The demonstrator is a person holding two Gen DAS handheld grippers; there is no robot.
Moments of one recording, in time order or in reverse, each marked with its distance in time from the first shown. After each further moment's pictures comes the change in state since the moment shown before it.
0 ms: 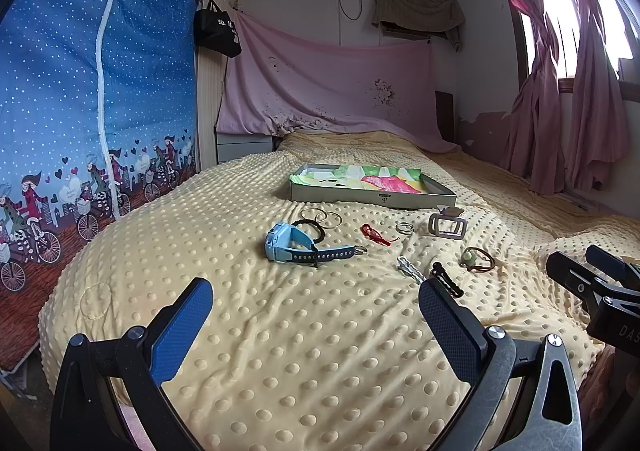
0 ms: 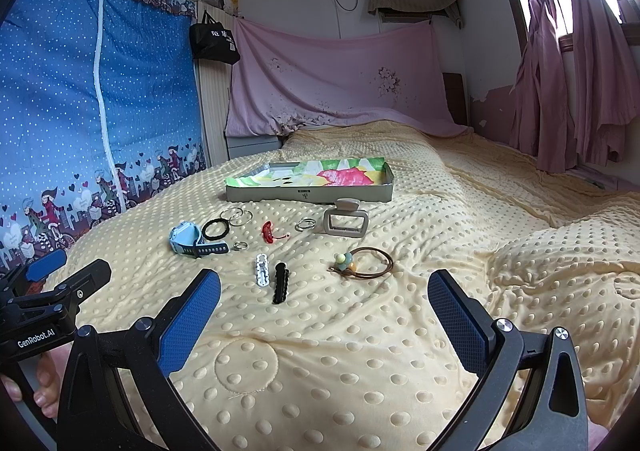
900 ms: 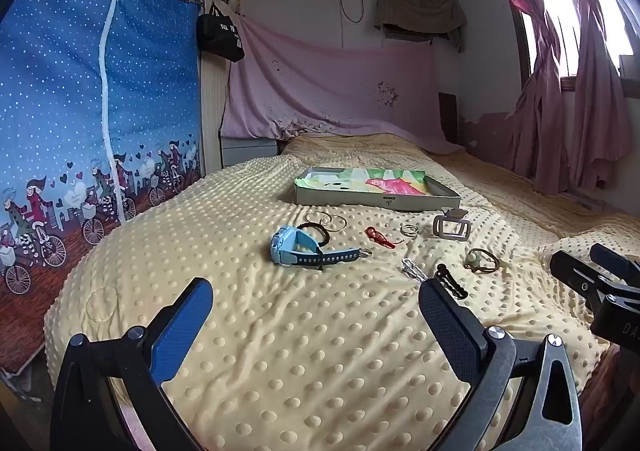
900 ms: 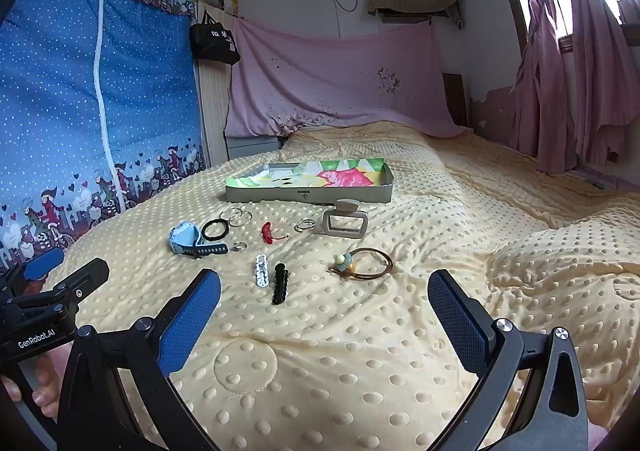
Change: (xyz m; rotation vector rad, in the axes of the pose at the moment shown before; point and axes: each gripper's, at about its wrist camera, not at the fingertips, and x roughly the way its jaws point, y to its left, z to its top) left arm -0.001 0.000 0.001 0.011 -0.011 0.014; right arm -0.001 -0.001 0.001 -0.003 0.001 -0.001
